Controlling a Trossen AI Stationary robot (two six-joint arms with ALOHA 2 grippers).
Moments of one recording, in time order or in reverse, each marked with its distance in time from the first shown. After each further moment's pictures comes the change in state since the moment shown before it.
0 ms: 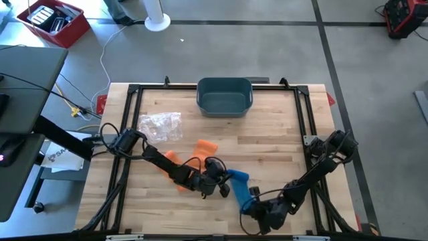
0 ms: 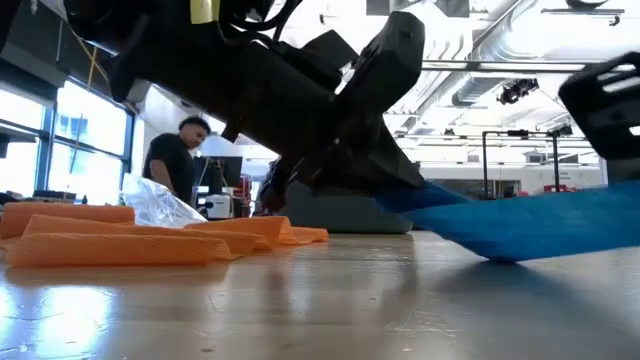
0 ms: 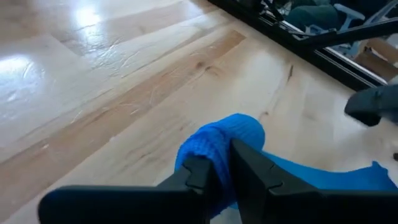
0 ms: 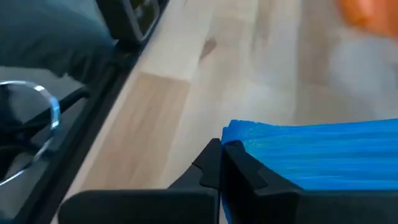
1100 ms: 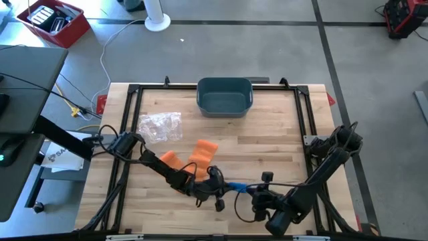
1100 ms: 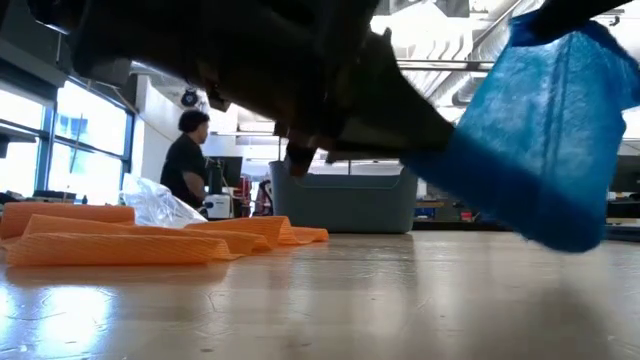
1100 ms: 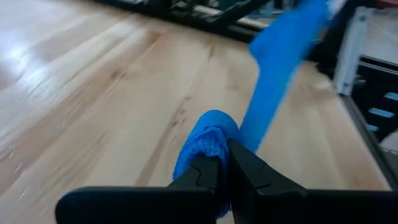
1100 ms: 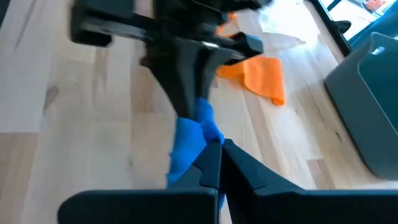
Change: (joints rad) left arm -0.074 0.000 0.000 0.146 0.152 0.338; right arm 0.003 -0.087 0.404 -0.972 0.431 0.314
